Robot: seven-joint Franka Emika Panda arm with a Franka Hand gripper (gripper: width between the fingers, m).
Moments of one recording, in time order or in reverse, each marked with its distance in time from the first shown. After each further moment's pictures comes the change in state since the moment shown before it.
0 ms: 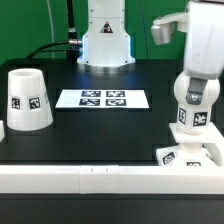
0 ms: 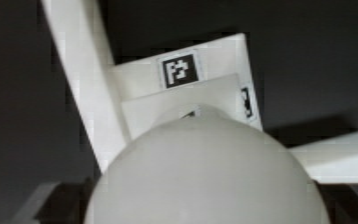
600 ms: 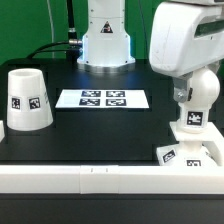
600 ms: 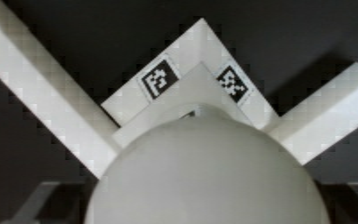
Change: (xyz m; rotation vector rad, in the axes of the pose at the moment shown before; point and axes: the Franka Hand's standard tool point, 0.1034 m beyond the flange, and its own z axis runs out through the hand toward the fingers) arm 0.001 -0.005 0.001 0.037 0.000 0.450
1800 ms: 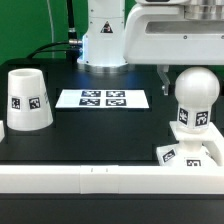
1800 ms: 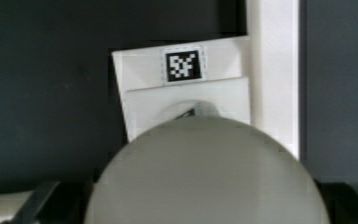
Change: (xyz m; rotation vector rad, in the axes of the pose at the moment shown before) arm 0.000 -0.001 0.001 0.092 0.006 0.948
